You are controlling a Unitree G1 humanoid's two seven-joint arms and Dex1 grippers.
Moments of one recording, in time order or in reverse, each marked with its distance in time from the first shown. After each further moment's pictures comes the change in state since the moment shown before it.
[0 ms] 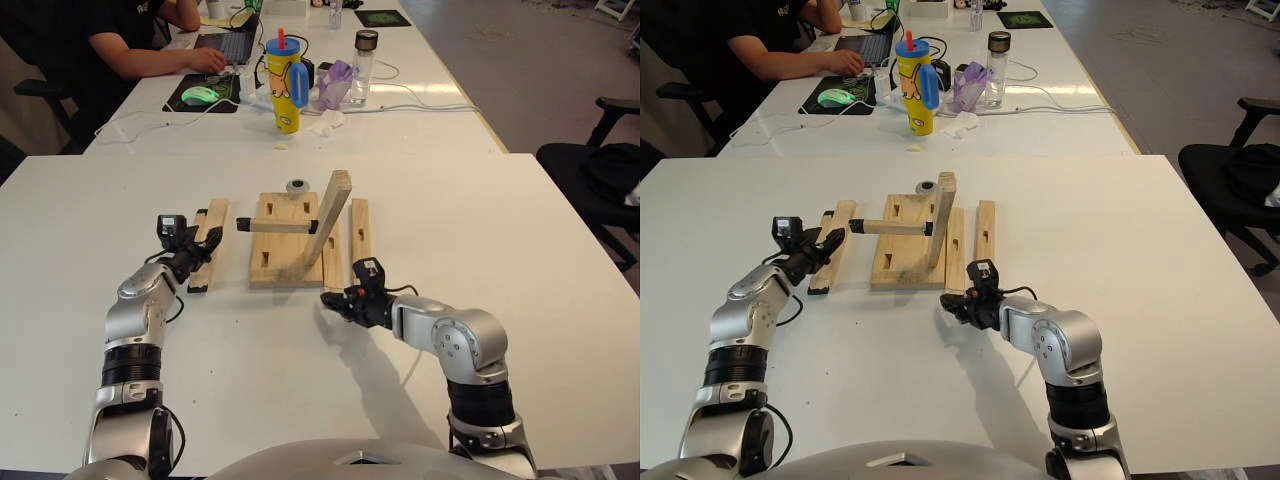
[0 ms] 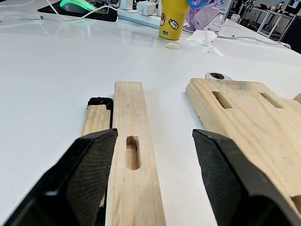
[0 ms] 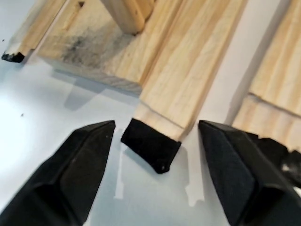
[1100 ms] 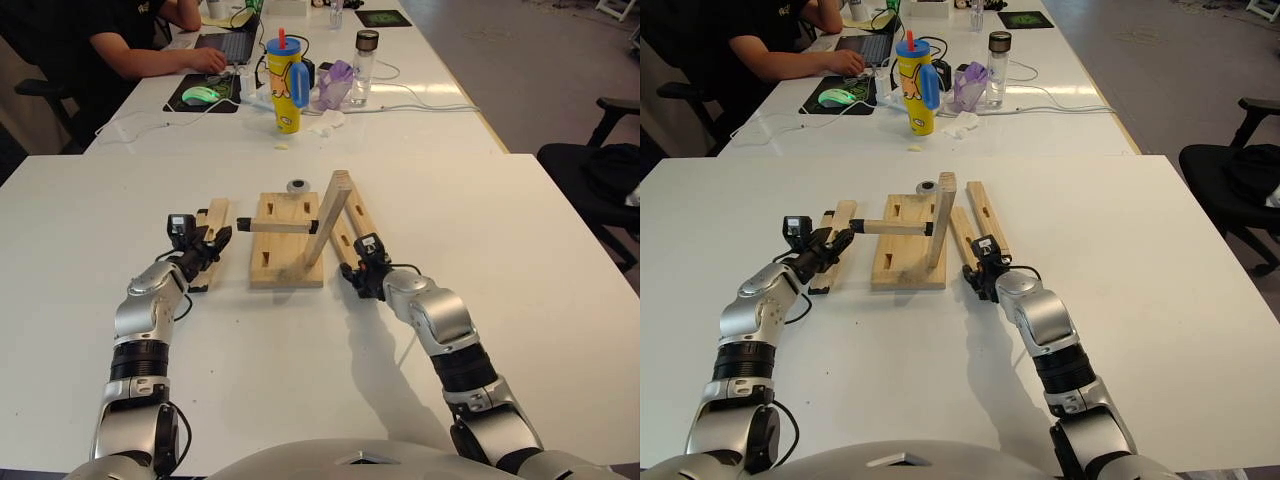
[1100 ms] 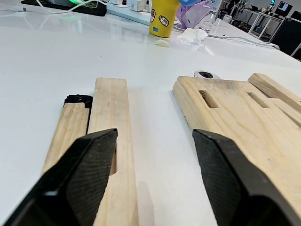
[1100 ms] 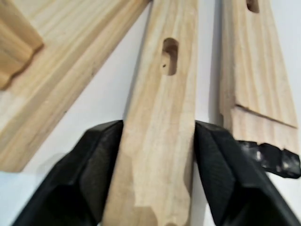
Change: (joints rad) left arm -0.031 -0.022 -0.014 0.029 -0.008 -0.003 -0.020; right arm -0.128 -0.095 0.167 0.310 -0.293 -0.359 0.034
